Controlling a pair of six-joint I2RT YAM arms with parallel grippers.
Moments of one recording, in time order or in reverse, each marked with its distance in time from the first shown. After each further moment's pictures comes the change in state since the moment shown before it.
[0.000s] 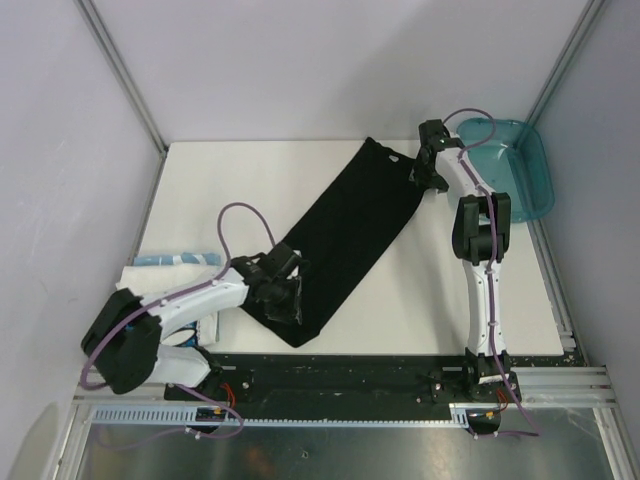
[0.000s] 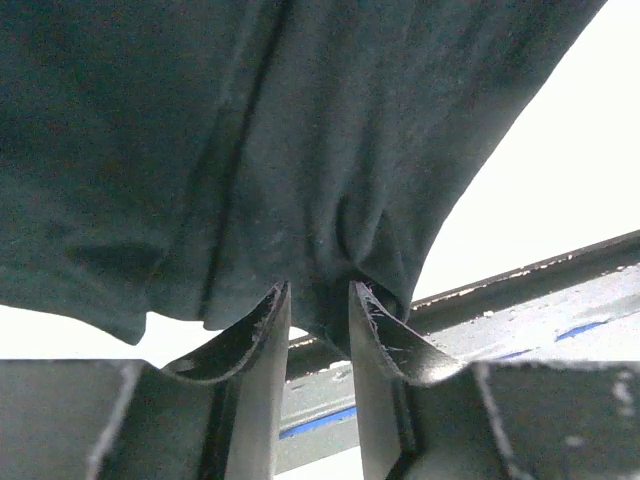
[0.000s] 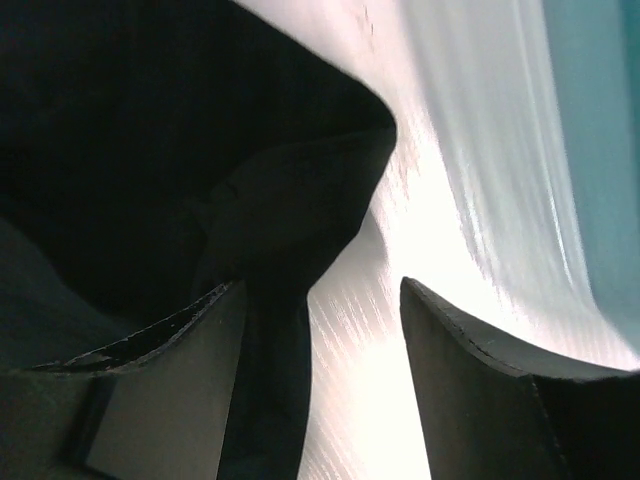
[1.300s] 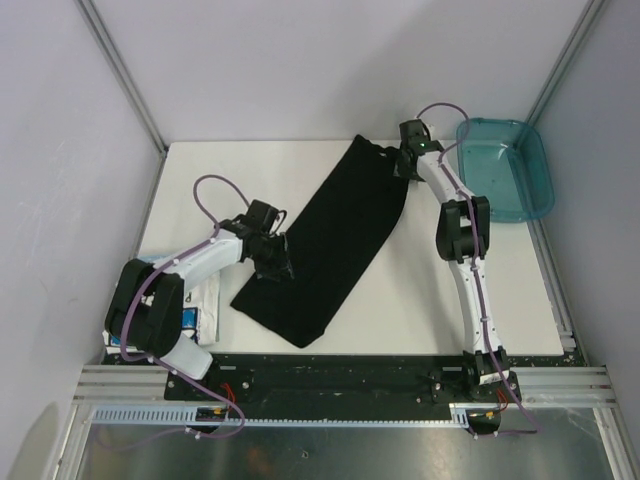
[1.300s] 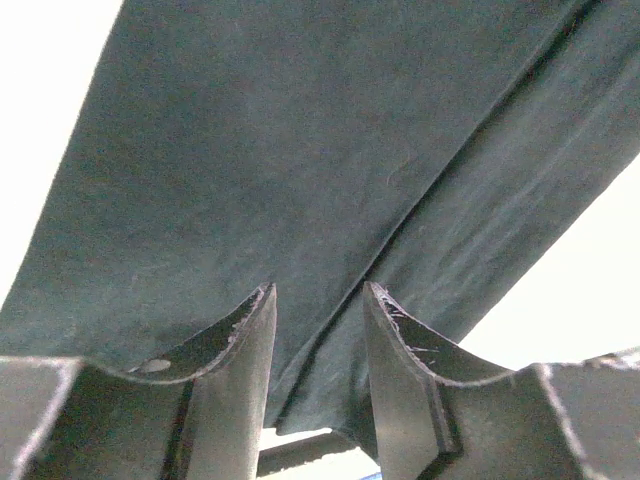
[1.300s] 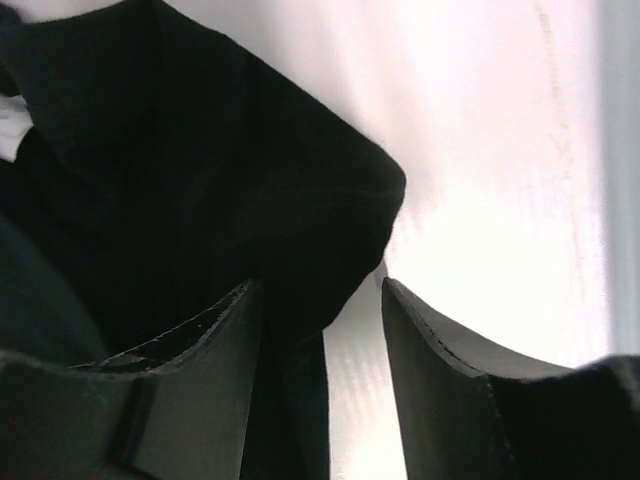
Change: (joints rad) left arm 0.335 0.182 0.231 0.032 0.018 0.105; right arm 0.077 0.196 0.260 0.100 0.003 -0.126
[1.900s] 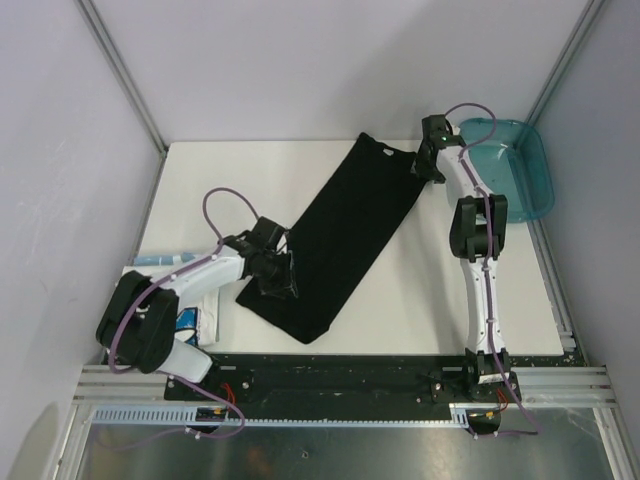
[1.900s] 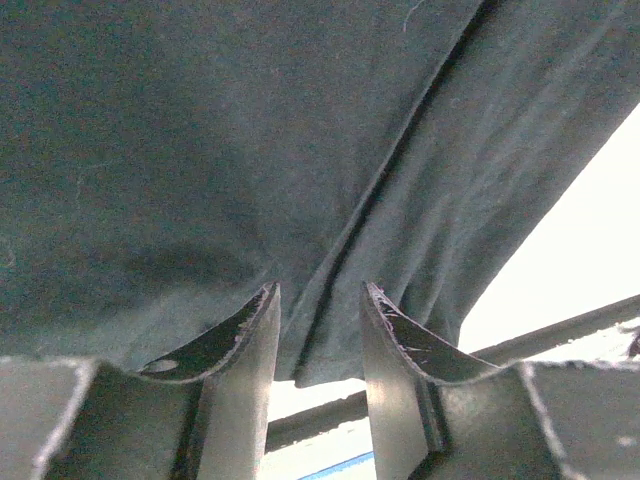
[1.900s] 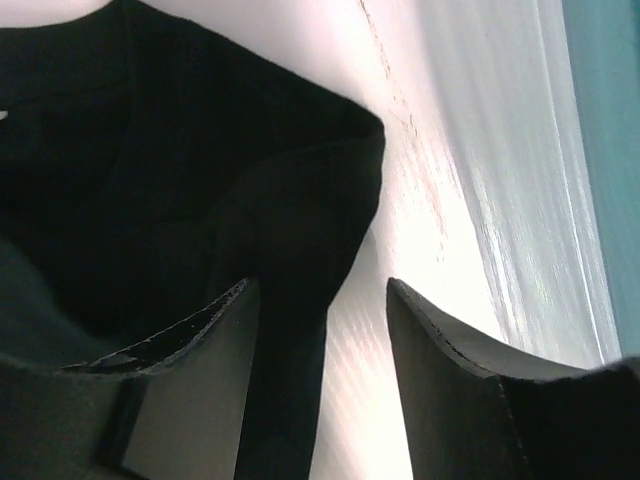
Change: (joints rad) left arm -0.096 -0.060 -0.137 0.032 0.054 0.018; right arm -0.093 -0.066 -0.057 -0.069 -0.026 0.093
